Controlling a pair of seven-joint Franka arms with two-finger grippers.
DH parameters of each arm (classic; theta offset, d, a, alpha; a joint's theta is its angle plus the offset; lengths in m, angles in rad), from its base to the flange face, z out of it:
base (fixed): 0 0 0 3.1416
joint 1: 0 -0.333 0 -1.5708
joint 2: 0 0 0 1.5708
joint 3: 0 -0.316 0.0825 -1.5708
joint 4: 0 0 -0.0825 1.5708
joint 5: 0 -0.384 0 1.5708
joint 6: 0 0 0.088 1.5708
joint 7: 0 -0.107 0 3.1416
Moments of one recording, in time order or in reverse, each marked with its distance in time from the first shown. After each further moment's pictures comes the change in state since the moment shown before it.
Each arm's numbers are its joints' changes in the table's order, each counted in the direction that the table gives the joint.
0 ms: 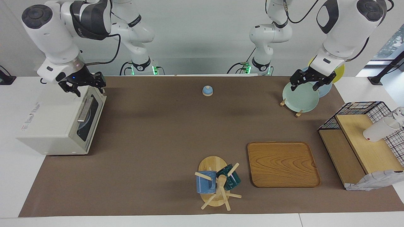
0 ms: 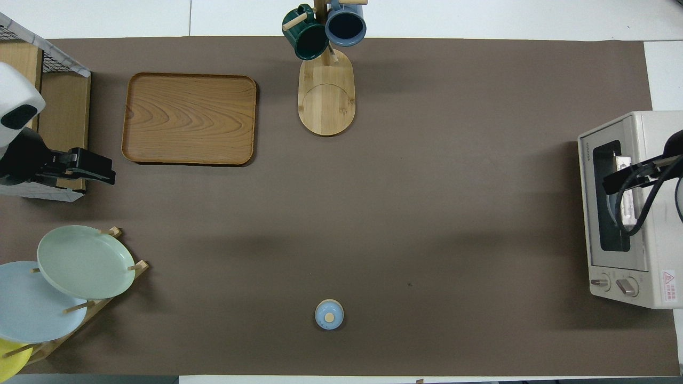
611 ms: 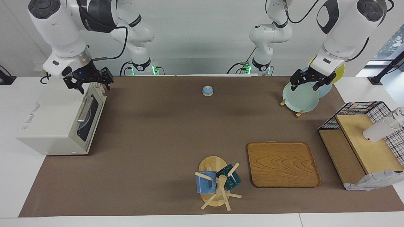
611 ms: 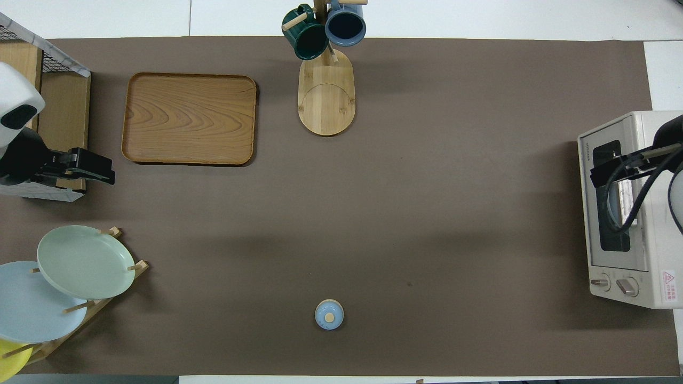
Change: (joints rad) left arm 0.000 0.000 0.000 0.000 0.000 0.000 0.000; right arm -0.087 -0.013 0.032 0.076 -0.007 0.047 -0.061
